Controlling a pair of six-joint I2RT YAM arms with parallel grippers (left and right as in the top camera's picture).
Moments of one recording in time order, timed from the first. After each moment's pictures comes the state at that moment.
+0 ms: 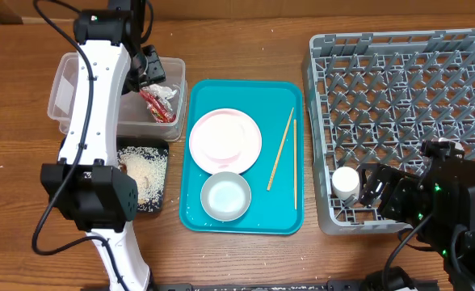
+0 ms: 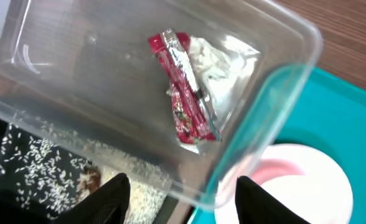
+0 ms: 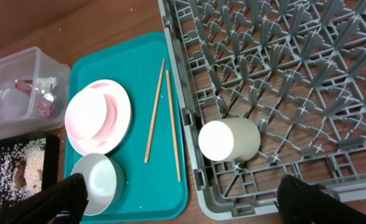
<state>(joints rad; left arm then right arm) -0.07 2.07 2.19 -1.44 -0.11 -0.43 0.26 0.80 1.28 -1.31 0.04 0.54</state>
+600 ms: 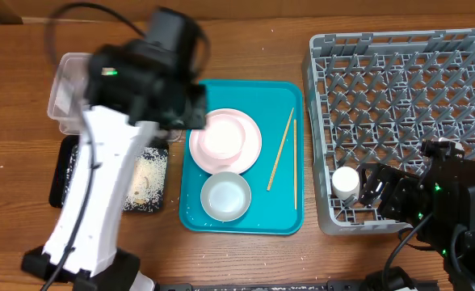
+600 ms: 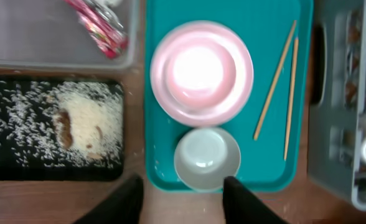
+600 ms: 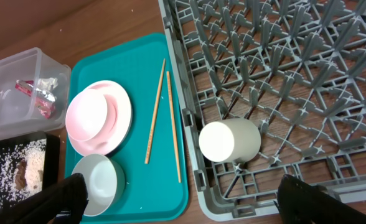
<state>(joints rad) -0.43 1.72 2.14 -1.69 -0.05 -0.40 0.26 0.80 1.28 -1.30 0.04 0.54</state>
